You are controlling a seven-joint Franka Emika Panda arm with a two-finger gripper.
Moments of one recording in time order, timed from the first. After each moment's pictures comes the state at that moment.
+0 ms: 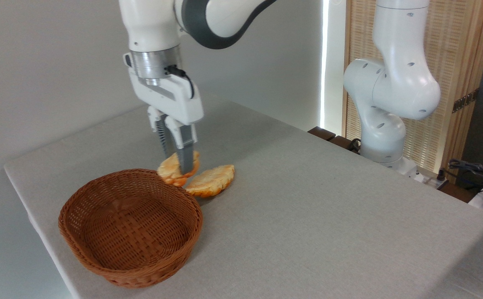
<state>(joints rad) -0.13 -0.10 -0.13 -1.98 0.01 1.93 0.52</state>
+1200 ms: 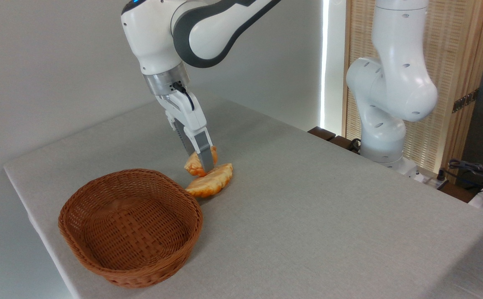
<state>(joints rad) -0.27 -0.05 -0.15 -2.06 -0.02 1.87 0.52</state>
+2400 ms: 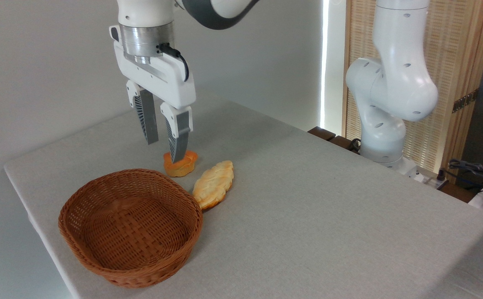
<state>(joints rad) -0.25 -0.07 0.06 -1.83 -0.09 1.88 0.56</state>
